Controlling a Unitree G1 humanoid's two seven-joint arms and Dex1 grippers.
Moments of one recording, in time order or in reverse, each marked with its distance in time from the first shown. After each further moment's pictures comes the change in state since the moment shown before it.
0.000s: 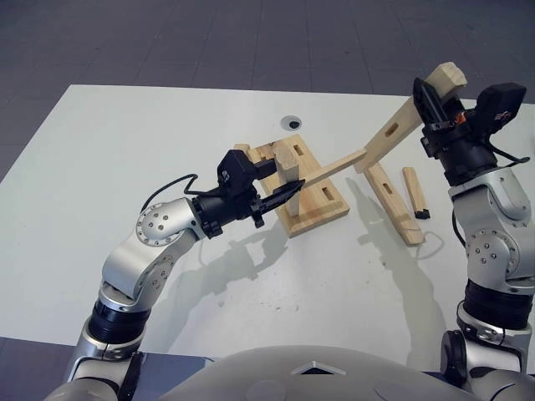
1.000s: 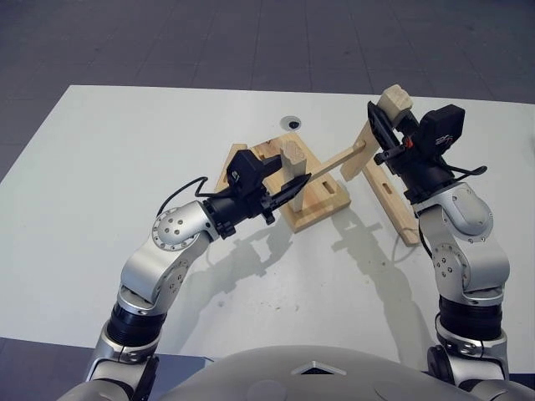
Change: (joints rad) left arm 0.016 -0.090 -0.042 0.003 0.086 -0.017 0.066; right arm 0.043 0.076 0.150 -0.040 -0.257 -0.089 0.045
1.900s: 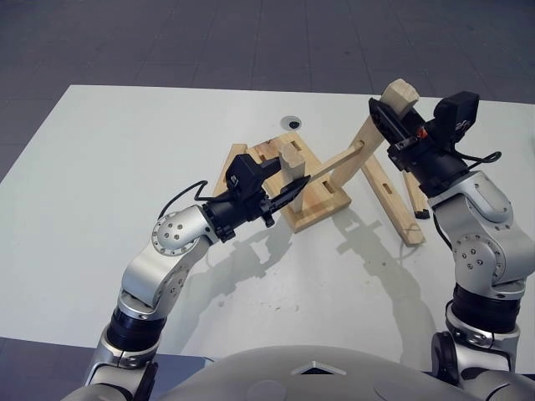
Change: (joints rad) left arm 0.027 0.007 -0.010 -0.002 0.015 -0.043 -0.003; right arm -0.073 -0.027 -0.122 -0.020 0.243 0.256 0.065
